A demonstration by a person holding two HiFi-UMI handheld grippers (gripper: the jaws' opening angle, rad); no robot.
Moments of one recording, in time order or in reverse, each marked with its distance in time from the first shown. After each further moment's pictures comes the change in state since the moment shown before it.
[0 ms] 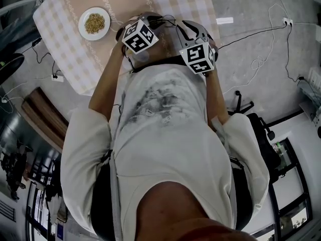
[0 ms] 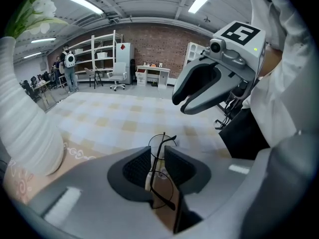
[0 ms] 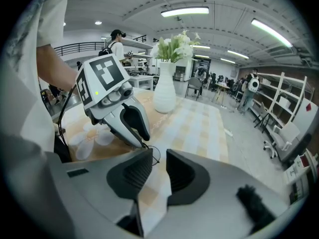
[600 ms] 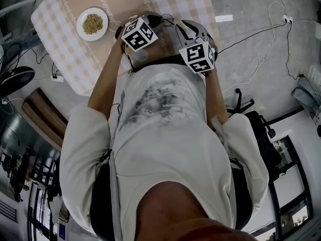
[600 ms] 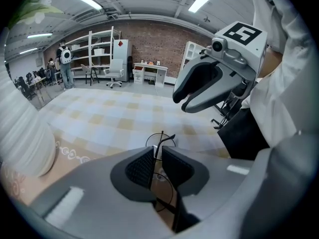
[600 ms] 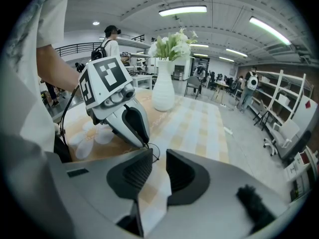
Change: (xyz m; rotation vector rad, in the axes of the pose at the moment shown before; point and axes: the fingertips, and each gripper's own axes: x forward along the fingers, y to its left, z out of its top) left arm 0.010 -0.002 -0.002 -0.001 0.025 -0.048; right arm 0.000 -0.002 -0.006 0.019 0.008 -0.001
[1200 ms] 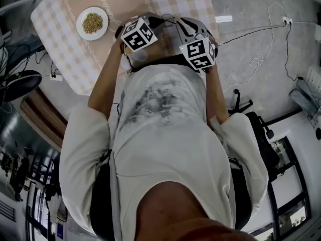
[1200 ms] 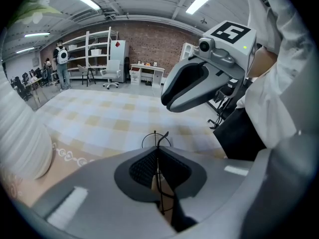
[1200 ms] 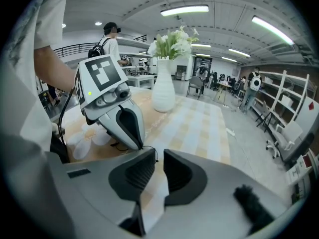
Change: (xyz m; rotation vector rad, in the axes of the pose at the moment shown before) left arm -0.001 -0.007 0.000 0.016 -0.011 -0.038; right arm 0.010 -0.006 0.004 -0.016 -0.003 0.024
